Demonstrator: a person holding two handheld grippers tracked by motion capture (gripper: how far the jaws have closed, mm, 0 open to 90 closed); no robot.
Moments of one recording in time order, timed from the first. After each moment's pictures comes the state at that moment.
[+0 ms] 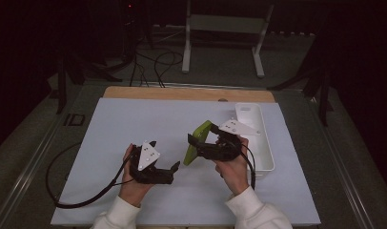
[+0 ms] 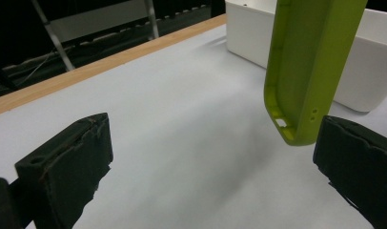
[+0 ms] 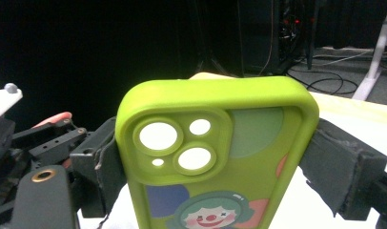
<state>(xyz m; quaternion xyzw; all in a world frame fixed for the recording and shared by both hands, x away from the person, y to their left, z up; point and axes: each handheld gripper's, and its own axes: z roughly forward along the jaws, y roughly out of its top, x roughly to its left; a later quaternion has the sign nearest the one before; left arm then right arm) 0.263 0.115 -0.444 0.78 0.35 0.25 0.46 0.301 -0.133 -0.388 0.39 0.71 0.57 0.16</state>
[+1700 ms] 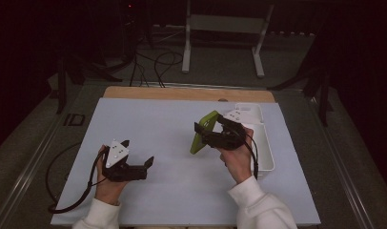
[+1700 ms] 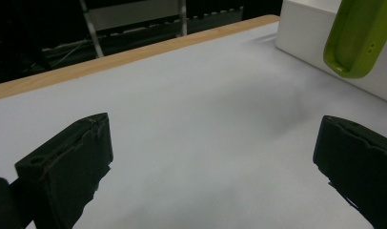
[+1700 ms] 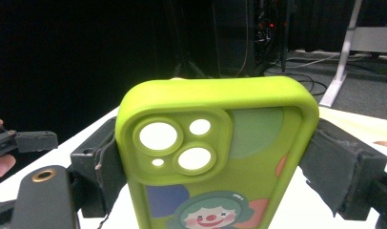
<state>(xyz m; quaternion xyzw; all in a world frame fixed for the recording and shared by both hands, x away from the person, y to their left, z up) 0.265 0.186 -0.451 0.74 0.40 0.26 0.46 0.327 -0.144 -0.381 0.41 0.70 0.55 0.19</state>
